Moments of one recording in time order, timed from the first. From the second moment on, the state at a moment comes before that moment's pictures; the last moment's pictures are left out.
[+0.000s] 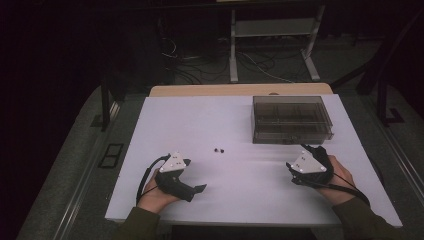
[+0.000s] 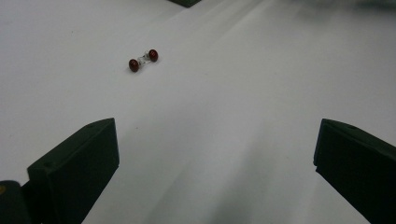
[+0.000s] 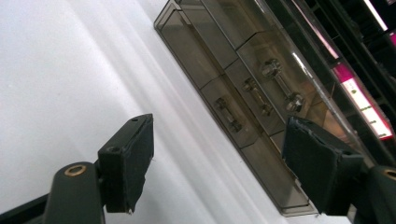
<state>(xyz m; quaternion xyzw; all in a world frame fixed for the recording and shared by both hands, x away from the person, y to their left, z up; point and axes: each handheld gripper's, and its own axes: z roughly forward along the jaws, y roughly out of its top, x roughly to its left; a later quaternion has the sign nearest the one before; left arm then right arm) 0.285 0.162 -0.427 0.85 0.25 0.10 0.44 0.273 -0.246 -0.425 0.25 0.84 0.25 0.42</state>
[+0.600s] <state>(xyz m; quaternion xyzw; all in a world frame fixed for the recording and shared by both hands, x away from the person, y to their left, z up) 0.285 0.161 -0.428 0.85 0.25 0.10 0.44 0.279 -0.253 -0.422 0.30 0.84 0.30 0.35</state>
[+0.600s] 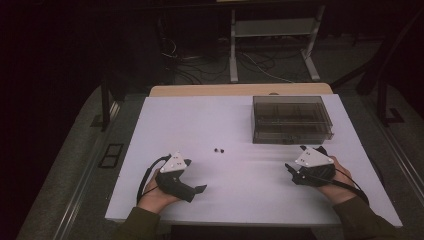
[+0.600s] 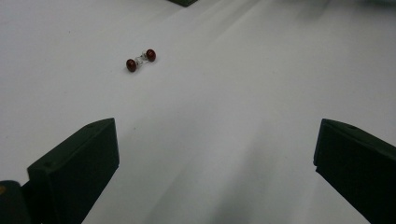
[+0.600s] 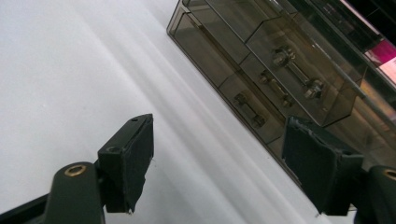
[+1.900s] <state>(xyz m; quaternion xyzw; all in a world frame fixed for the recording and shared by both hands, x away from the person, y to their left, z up) 0.286 0.161 -0.429 0.85 0.25 0.10 0.44 0.299 -0.280 -0.415 0.40 0.82 0.39 0.13</state>
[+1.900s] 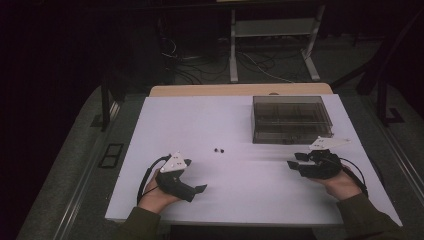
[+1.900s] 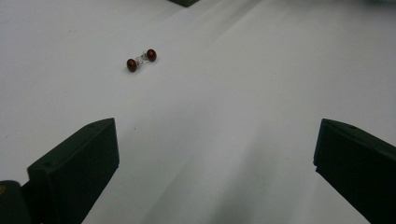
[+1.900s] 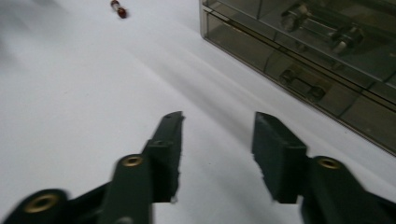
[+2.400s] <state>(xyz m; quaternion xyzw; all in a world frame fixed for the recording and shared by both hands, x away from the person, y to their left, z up) 0.285 0.159 -0.429 0.85 0.25 0.10 0.45 0.314 -0.291 -0.395 0.41 0.81 0.41 0.09</state>
